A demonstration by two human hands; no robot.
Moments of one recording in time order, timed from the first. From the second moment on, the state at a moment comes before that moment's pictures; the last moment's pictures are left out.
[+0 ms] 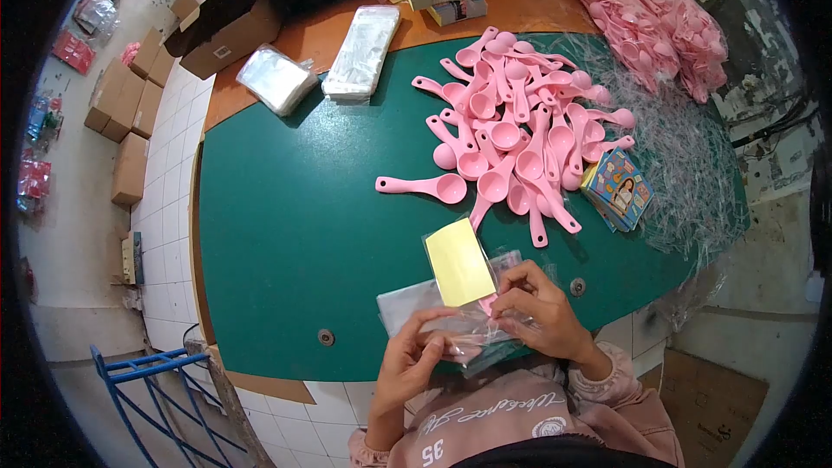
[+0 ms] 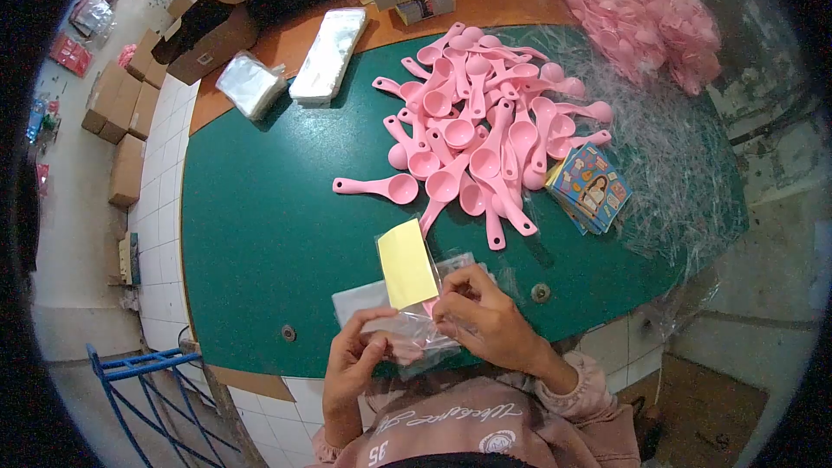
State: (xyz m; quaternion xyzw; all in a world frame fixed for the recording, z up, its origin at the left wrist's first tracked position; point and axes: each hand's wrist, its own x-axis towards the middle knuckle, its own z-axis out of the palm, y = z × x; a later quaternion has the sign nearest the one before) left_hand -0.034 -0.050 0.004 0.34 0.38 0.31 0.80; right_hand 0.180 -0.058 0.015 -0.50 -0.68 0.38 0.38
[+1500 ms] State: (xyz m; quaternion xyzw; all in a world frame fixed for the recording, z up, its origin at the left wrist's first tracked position) left_hand -0.106 0.037 0.009 0.71 0.66 0.25 -0.02; right_hand 0.218 -0.029 0.028 -0.77 -0.48 0.06 0.42
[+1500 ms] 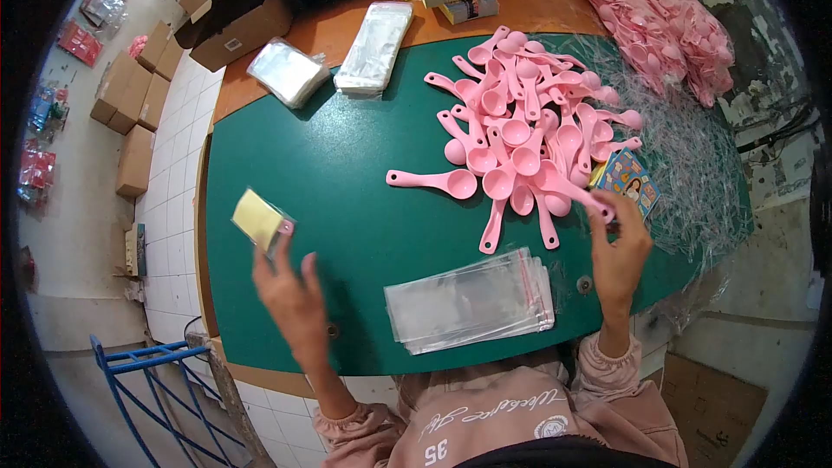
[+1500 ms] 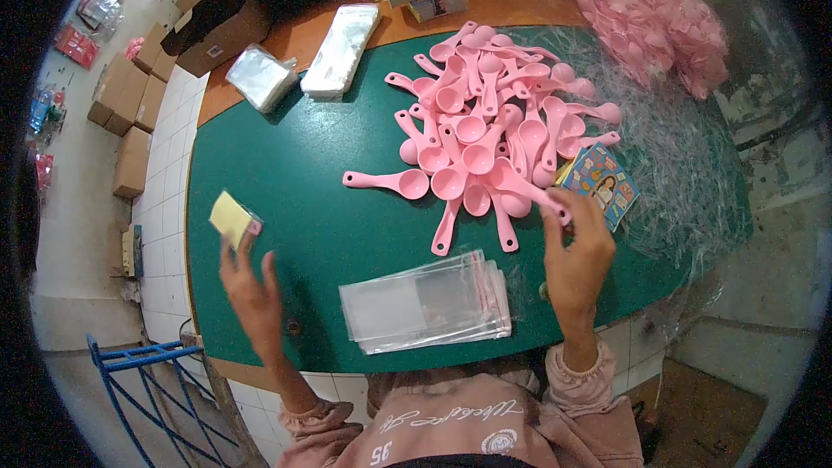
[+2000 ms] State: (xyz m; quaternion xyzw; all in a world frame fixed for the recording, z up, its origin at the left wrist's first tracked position) left_hand 0.009 0.035 0.001 0.79 0.36 0.21 0.45; right_hand 0.210 -0.075 0.030 -0.69 -0.43 0.13 0.57
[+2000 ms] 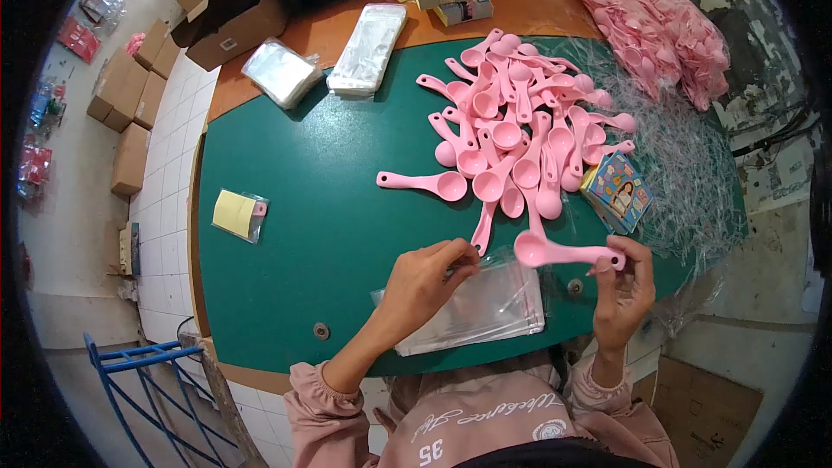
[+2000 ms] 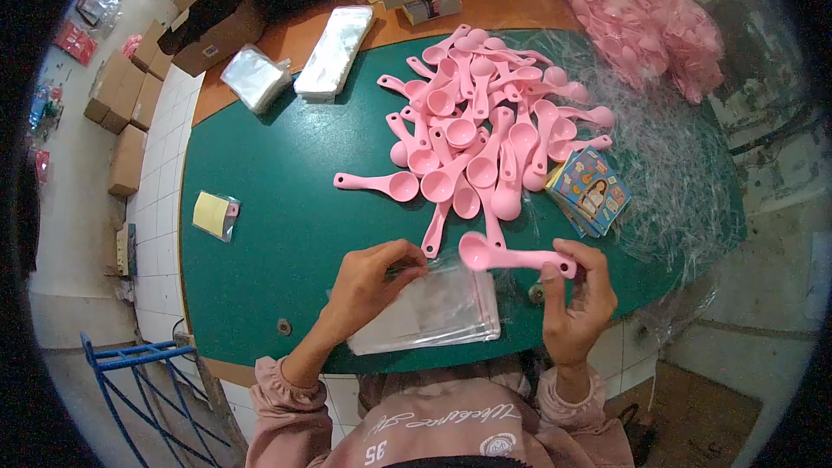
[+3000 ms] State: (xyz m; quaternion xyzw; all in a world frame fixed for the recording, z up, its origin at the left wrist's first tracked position) left_hand -0.002 0.050 0.012 0.56 0.37 0.17 0.72; right_hand 0.195 -0.061 0.023 -0.58 -0.43 0.21 0.66
